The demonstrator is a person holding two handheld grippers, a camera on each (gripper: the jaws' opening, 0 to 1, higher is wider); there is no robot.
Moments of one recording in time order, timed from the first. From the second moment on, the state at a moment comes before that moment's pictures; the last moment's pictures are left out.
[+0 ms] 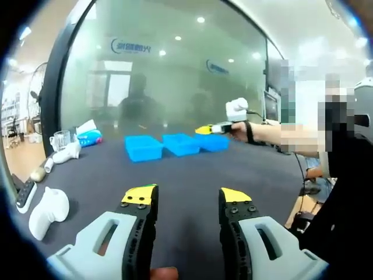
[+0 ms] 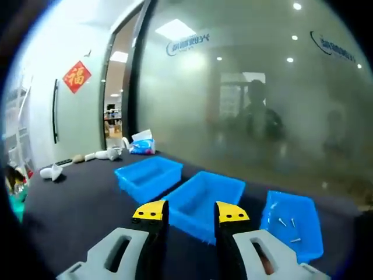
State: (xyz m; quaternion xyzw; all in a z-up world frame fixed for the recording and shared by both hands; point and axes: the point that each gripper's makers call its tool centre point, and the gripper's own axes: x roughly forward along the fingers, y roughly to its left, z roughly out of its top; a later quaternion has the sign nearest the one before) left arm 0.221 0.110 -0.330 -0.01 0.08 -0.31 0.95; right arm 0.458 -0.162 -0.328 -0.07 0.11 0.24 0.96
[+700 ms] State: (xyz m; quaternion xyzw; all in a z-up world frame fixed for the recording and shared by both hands) left arm 0.220 0.094 -0.323 0.00 0.08 -0.33 0.94; right arm 0.297 -0.188 -0.323 -0.04 0.07 0.28 0.96
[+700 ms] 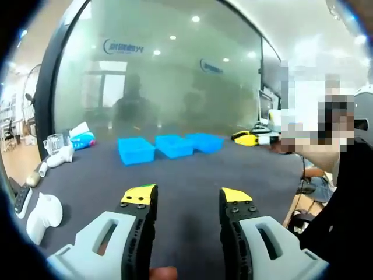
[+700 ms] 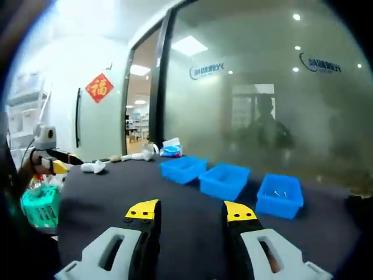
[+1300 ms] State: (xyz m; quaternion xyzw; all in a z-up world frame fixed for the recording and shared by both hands) left arm 0.213 0.094 -0.330 0.00 0.10 -0.34 0.94; right arm 0.230 -0.196 -0.347 -0.07 0.09 0.30 0.95
